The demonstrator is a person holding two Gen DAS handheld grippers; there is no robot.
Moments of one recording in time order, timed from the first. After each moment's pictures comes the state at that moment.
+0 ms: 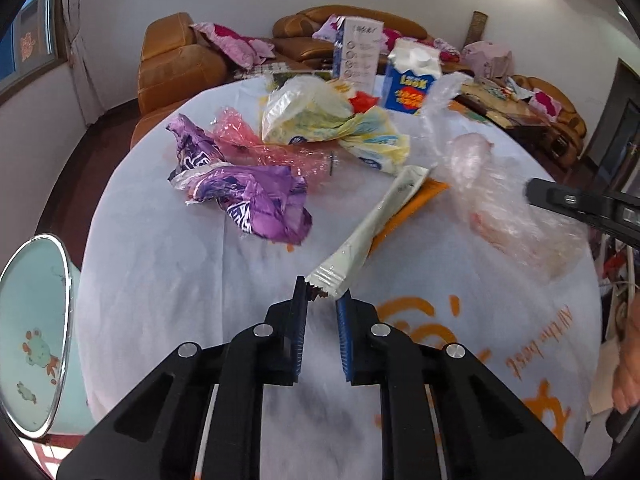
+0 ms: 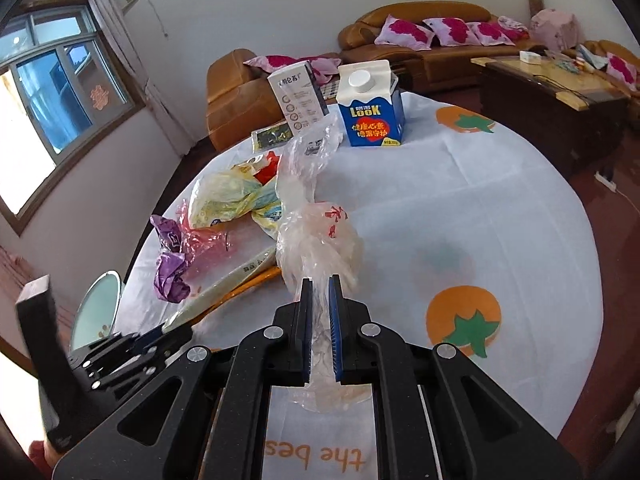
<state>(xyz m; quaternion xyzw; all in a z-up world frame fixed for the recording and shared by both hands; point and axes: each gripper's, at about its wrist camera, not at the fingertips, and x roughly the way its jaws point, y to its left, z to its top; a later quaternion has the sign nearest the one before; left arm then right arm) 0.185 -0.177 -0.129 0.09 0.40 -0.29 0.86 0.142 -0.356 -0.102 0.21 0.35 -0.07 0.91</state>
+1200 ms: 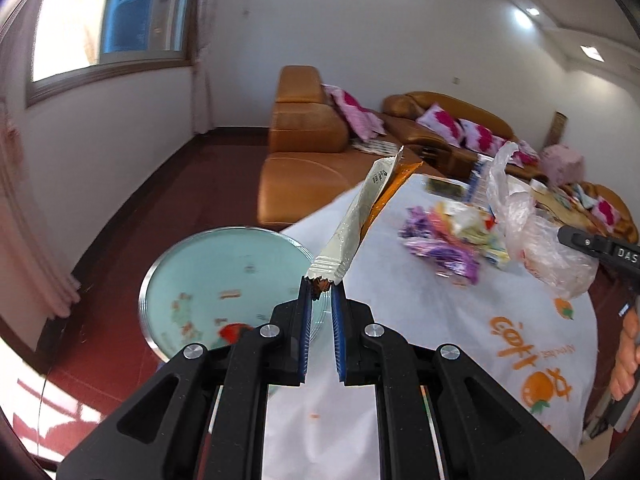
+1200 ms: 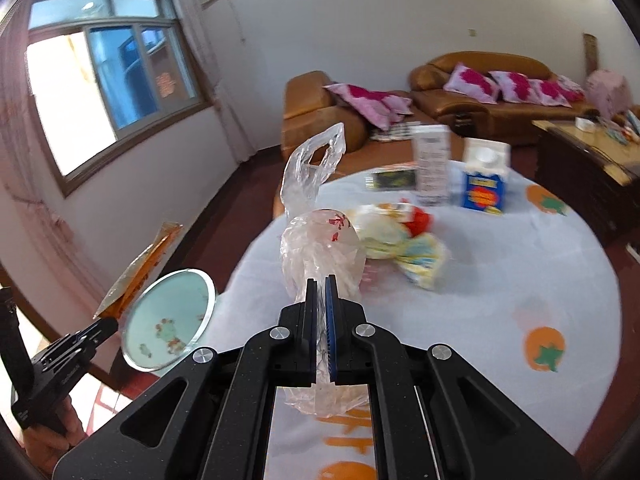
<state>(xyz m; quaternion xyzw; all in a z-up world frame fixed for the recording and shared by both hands) 0.141 0.040 -0.049 -0.02 0.31 -0.12 0.94 0.151 -0.234 -0.026 0.14 0.29 0.02 0.95</state>
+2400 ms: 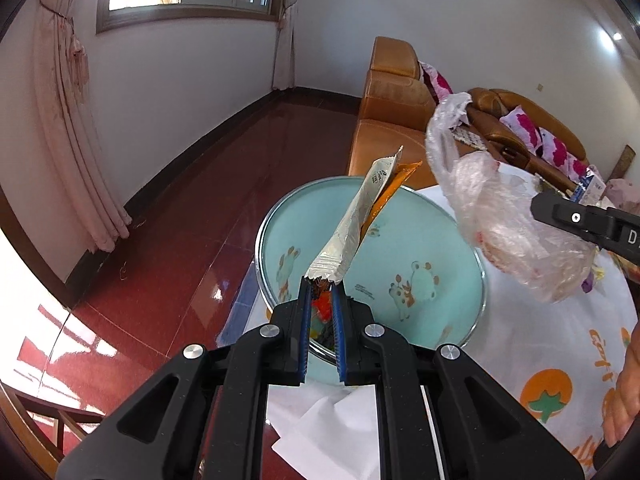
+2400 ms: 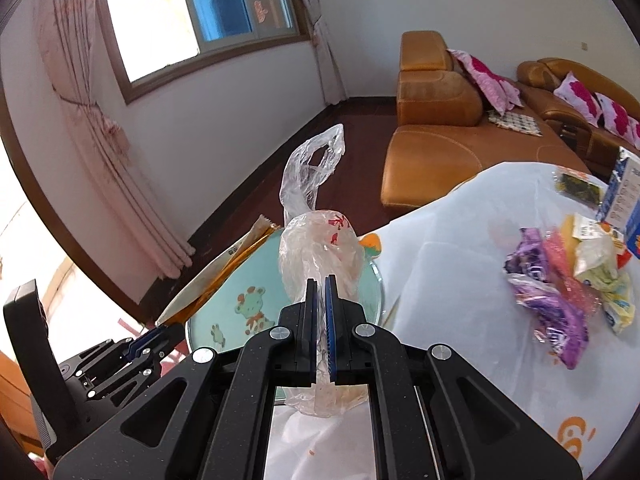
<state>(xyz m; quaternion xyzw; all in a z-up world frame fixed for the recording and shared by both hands) 0.183 0.134 -0.111 -0.07 0.37 0.00 0.93 0.259 -0.031 -0.062 0.05 0.36 0.16 0.92</state>
